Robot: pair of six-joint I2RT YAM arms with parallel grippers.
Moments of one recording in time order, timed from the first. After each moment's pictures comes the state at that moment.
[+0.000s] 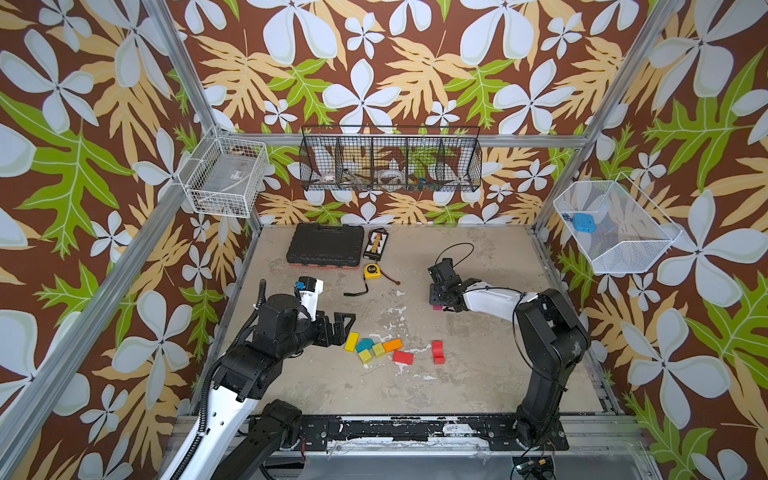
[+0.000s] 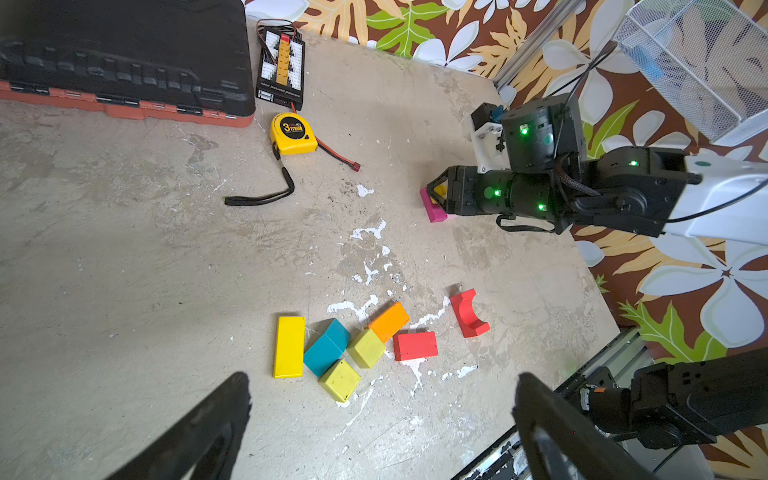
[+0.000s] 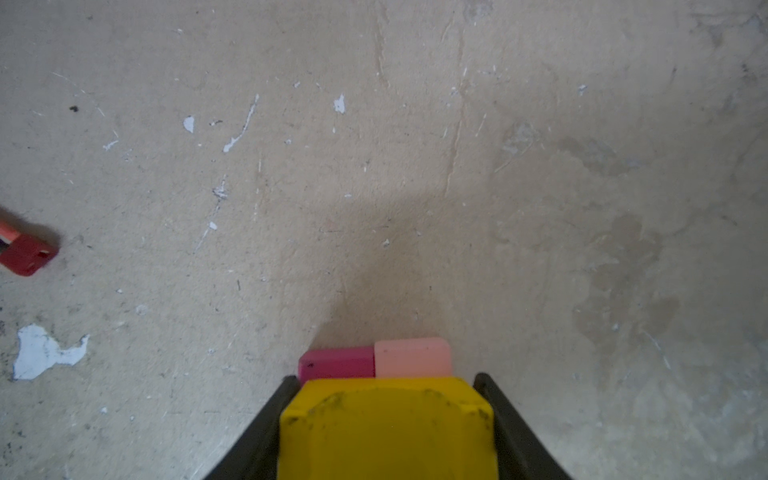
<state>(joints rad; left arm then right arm) -0.39 0.68 0.86 -0.75 0.23 -0.40 0.50 1.88 1.14 -0.29 0.33 0.48</state>
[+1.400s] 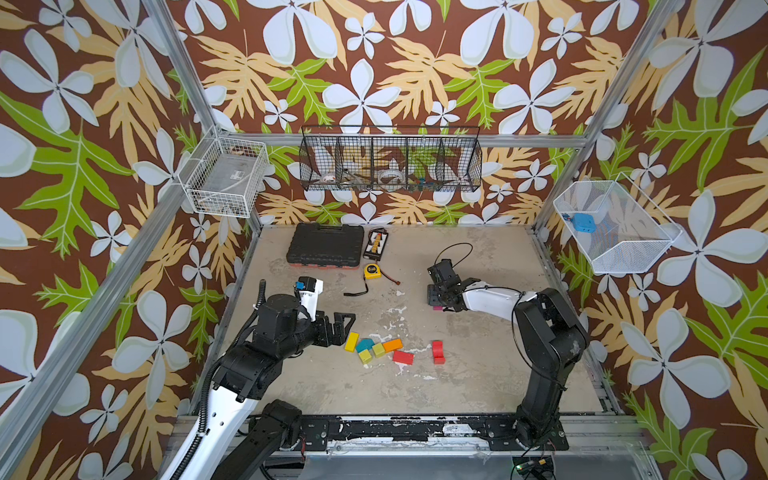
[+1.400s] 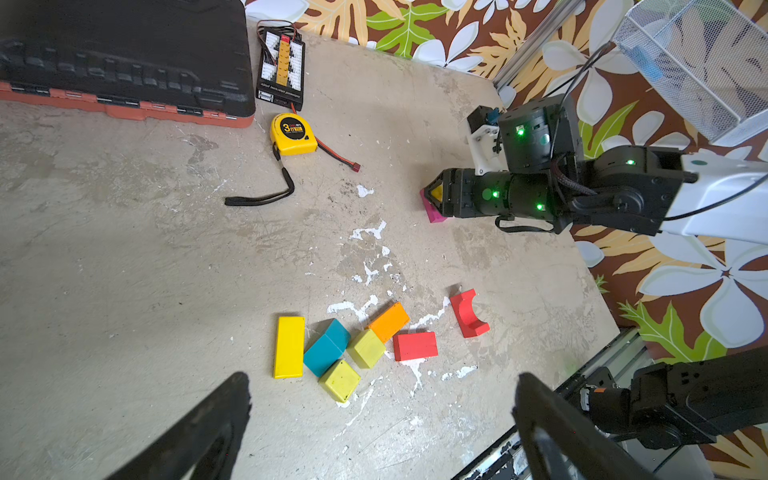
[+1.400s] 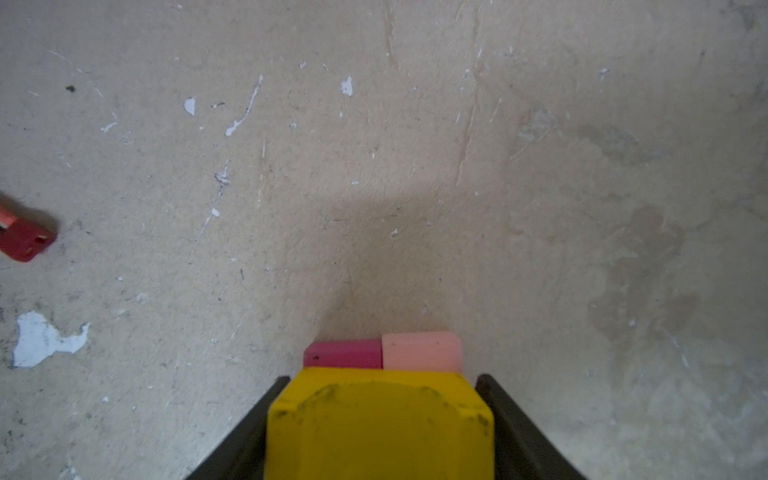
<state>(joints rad) -0.39 0.68 0.86 -0.75 0.23 -0.40 0.50 1.88 1.14 -0.31 0.31 0.48</state>
